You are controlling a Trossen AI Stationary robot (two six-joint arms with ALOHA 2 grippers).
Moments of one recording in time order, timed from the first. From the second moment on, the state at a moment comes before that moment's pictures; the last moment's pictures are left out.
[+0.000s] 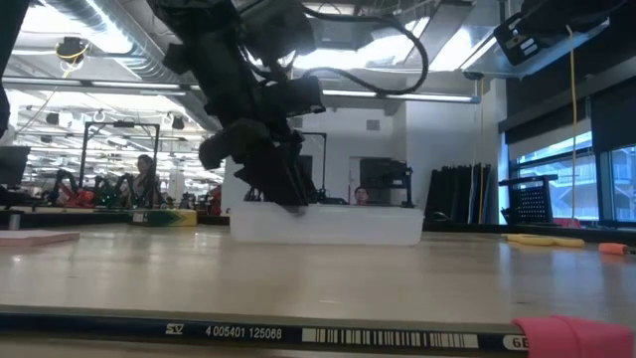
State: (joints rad) left arm -0.08 1.79 1.01 -0.20 -0.17 0.14; right arm 0.21 0.73 0.68 -0.46 -0.10 0.05
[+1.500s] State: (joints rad) left arm -0.10 1.22 1.02 -0.89 -0.49 -0.65; right arm 0.20 0.95 0.97 -1.25 0.24 0.95
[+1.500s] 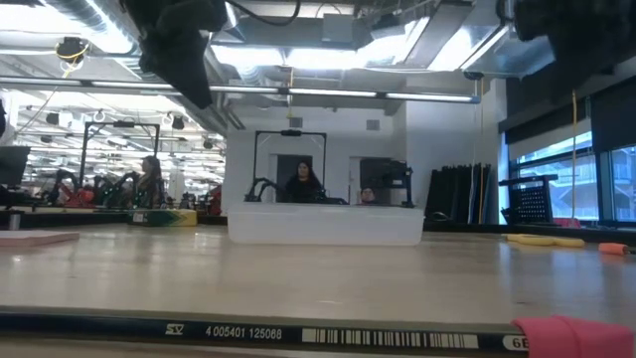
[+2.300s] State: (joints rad) left arm -0.13 1.22 1.02 -0.89 -0.49 -0.63; right arm -0.03 1.19 0.97 -1.13 0.13 1.01
